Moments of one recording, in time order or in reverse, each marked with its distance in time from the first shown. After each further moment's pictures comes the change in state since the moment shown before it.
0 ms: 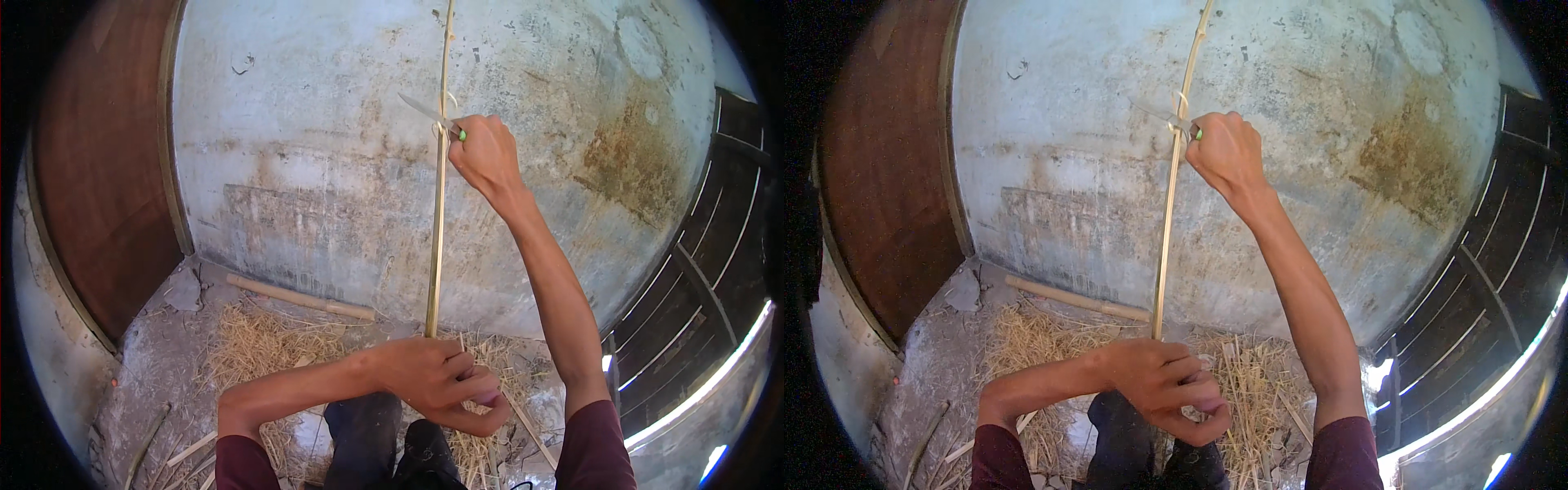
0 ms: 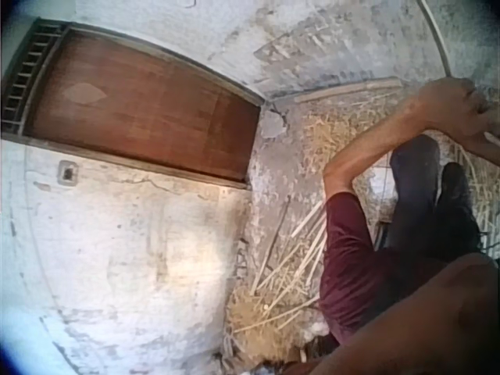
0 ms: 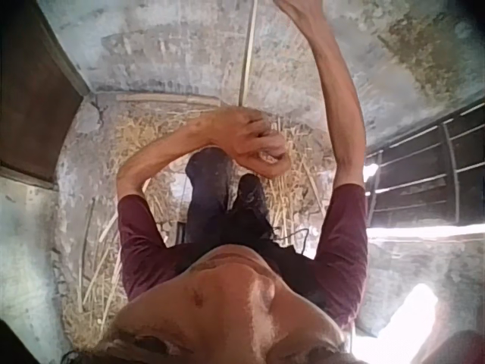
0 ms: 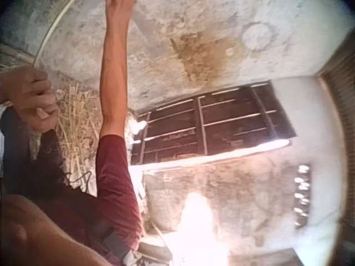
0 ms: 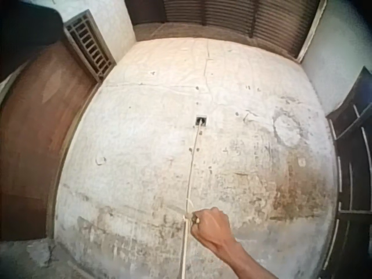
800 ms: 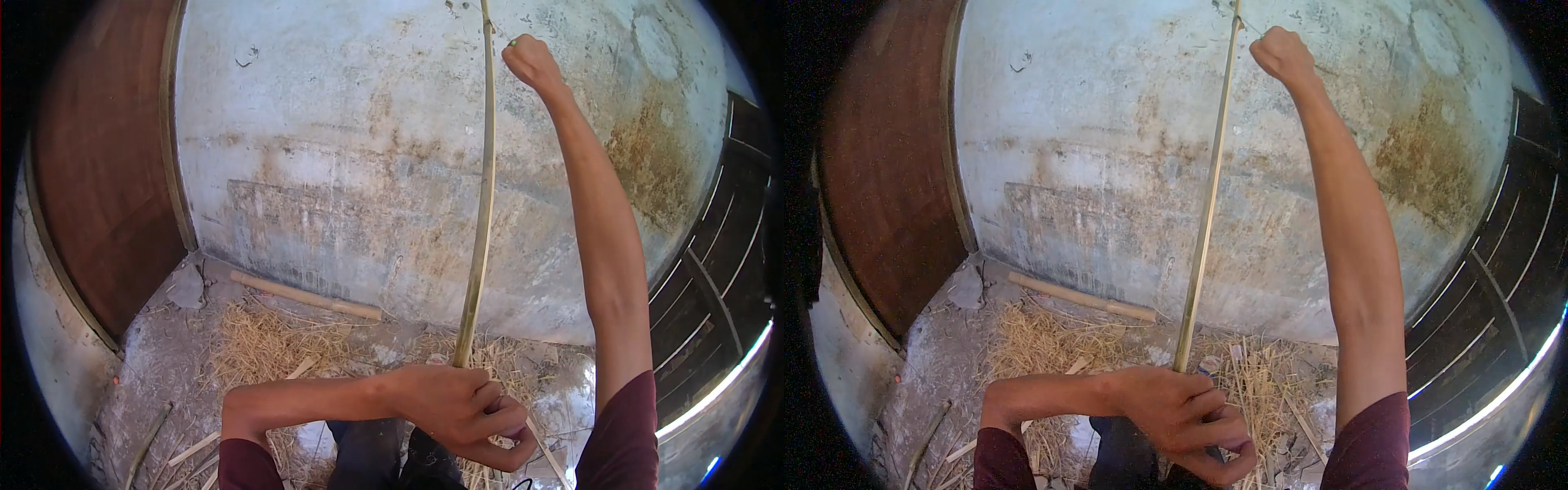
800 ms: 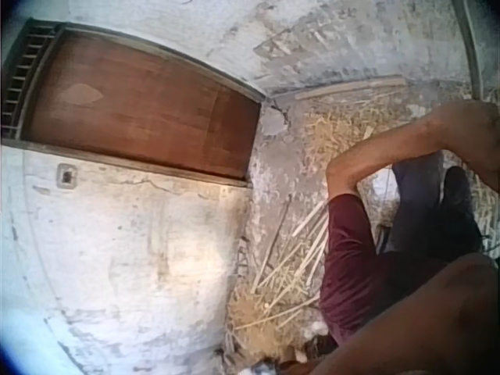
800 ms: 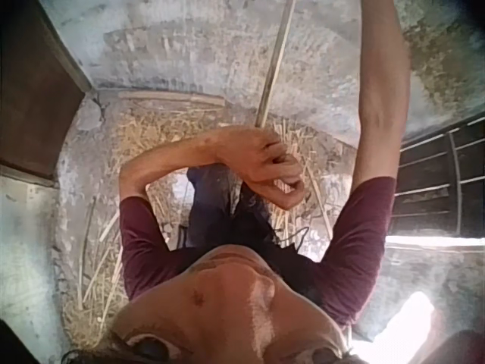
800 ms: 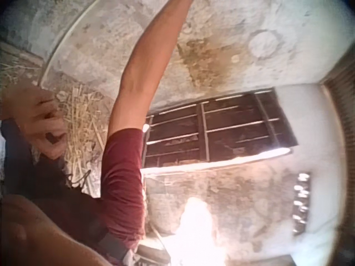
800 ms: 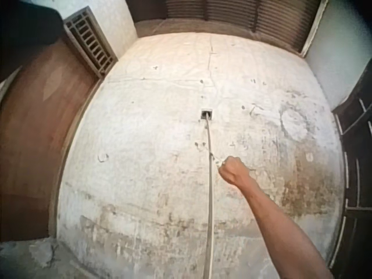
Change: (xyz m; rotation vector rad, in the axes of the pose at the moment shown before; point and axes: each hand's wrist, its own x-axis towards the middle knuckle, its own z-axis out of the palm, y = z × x) left_hand 0.004 0.002 0.004 -0.024 0.045 -0.058; right_hand 0.168 0.128 0.015 -0.154 0.067 0.103
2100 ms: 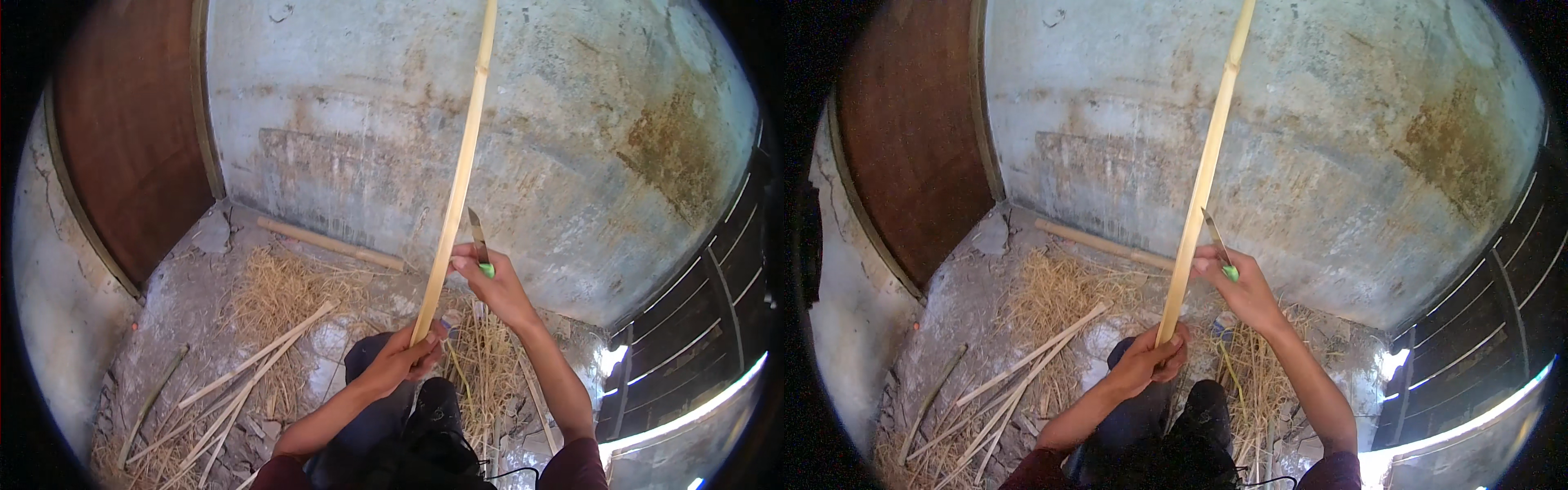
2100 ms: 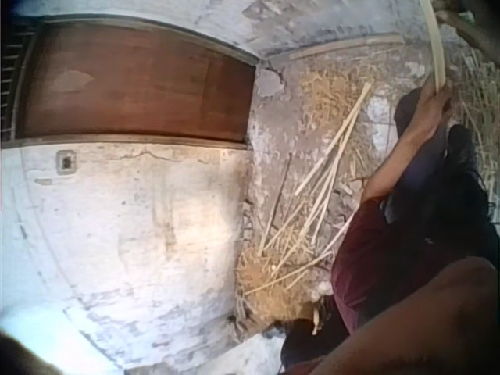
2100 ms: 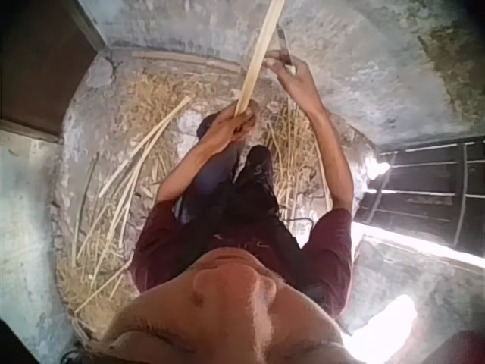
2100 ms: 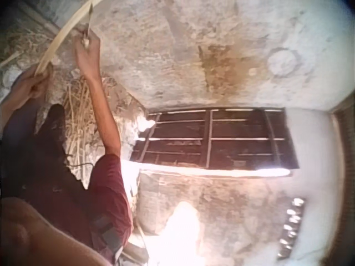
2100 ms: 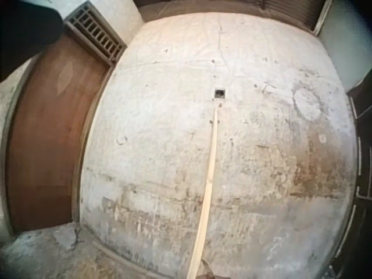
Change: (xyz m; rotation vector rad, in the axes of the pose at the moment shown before) left_hand -0.098 0.140 -0.004 -1.514 0.475 -1.962; right_hand -0.420 -0.123 -0.056 1.294 -0.806 0.450
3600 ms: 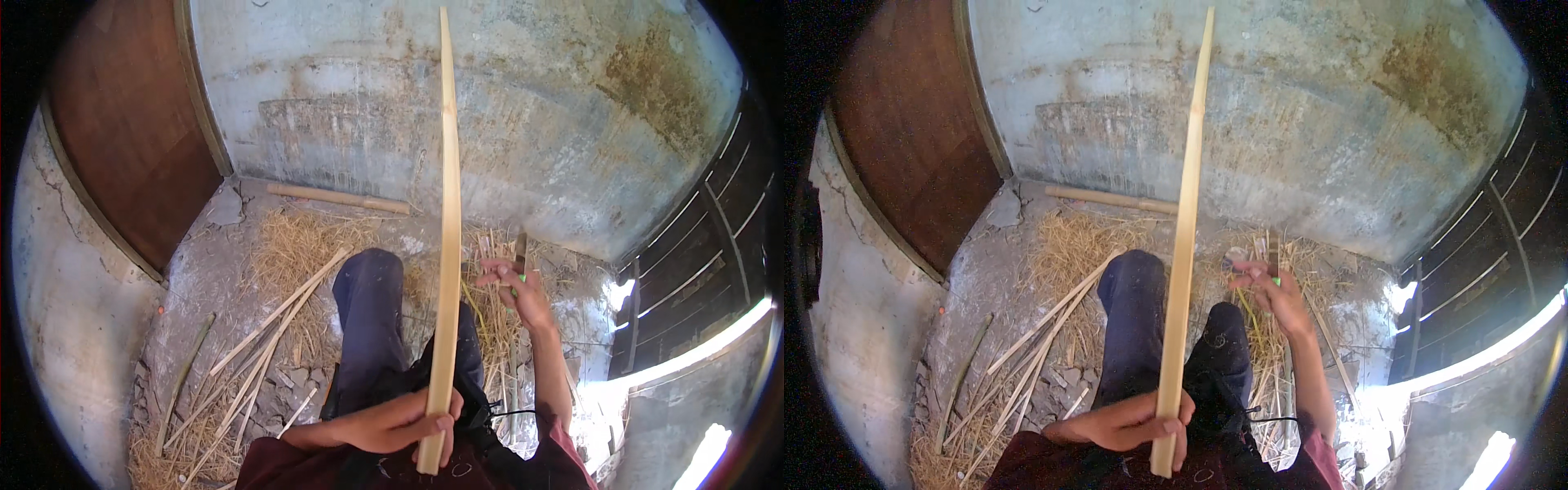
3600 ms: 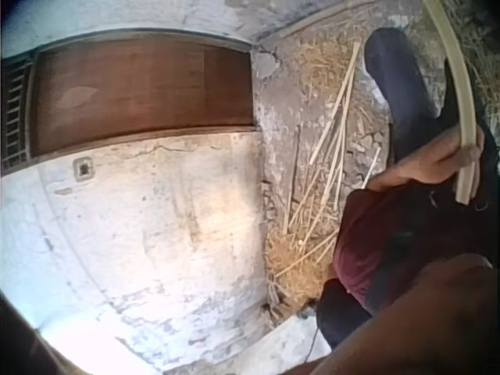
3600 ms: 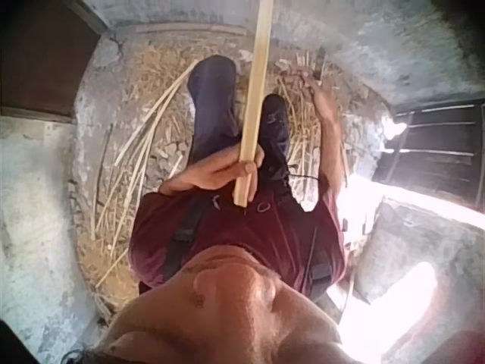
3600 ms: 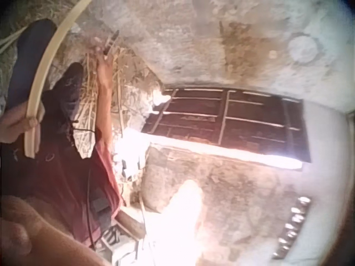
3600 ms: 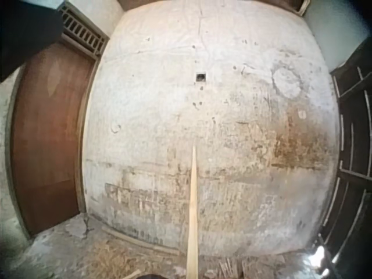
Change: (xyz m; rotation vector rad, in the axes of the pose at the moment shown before) left_hand -0.217 0.016 0.144 0.228 -0.482 -0.288; right_hand -0.213 0.038 0.005 0.180 0.187 0.309
